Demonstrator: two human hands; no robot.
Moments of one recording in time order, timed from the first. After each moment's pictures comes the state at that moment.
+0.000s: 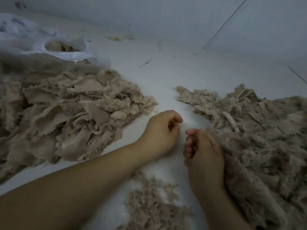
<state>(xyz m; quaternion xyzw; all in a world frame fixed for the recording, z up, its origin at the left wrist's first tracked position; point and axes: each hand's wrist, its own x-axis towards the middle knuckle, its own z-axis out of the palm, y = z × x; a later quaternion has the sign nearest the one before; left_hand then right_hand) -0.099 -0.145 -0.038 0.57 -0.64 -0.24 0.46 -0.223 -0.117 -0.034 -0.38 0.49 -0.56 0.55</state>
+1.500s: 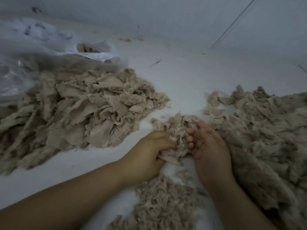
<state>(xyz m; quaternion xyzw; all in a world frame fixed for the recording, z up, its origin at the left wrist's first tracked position) -0.051 -0.050 -0.047 0.52 -0.76 -0.19 0.33 -0.216 -0.099 -0.035 -0.31 0.40 -0.57 0.65</state>
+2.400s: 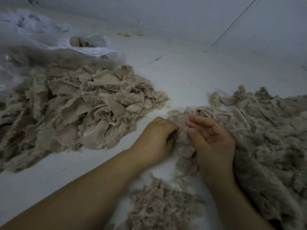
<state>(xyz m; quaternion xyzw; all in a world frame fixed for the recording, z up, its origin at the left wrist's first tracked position) -0.069 -0.097 -0.041 0.58 -0.75 -0.10 0.32 -0.220 -0.114 -0.045 -0.52 0.39 -0.58 0.49</state>
